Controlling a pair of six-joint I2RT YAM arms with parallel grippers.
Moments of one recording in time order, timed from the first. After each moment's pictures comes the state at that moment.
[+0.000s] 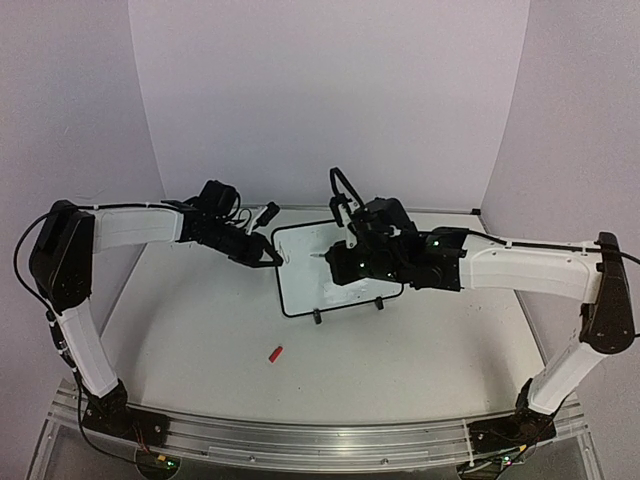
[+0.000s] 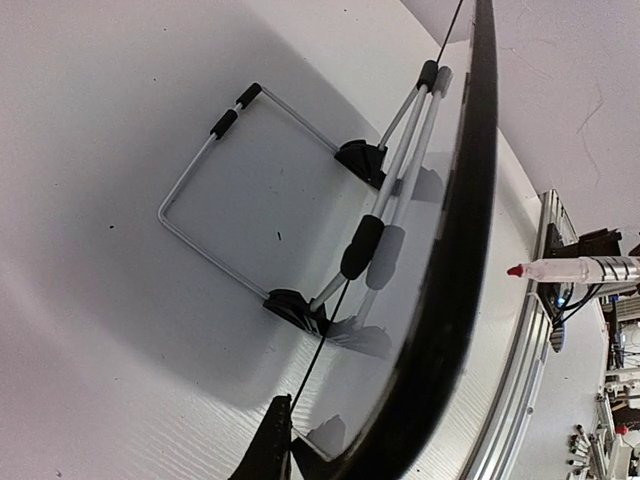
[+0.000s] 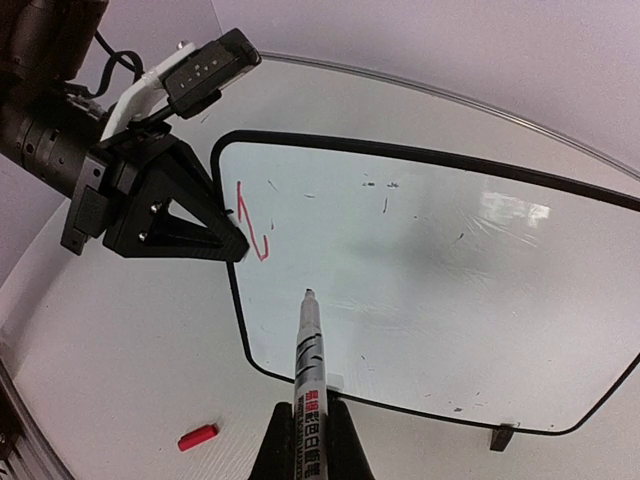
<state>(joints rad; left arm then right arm) -0.52 1.80 1.29 -0.33 0.66 -0.10 1.02 1.63 1.30 -0.25 0.30 0.36</state>
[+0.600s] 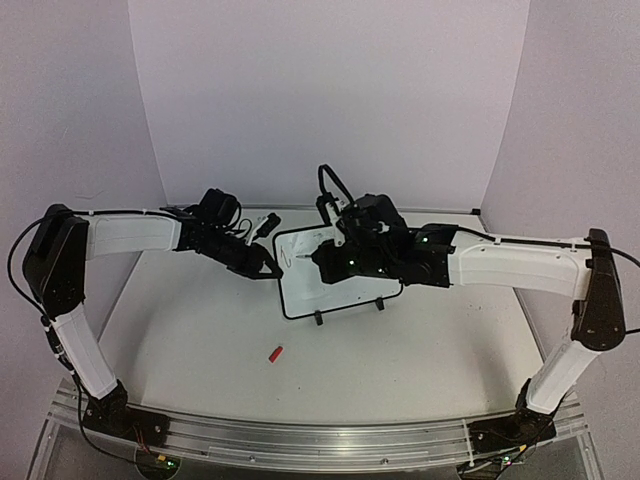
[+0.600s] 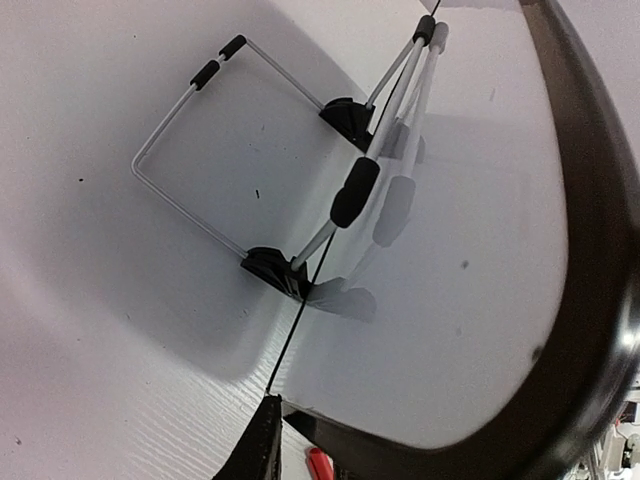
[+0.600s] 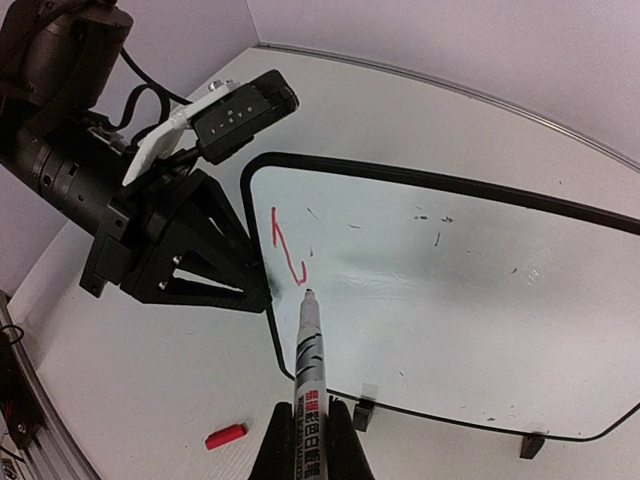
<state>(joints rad) -0.56 1.75 1.21 -0.34 0.65 -0.11 1.02 1.68 1.36 -0.25 0.22 0.36</state>
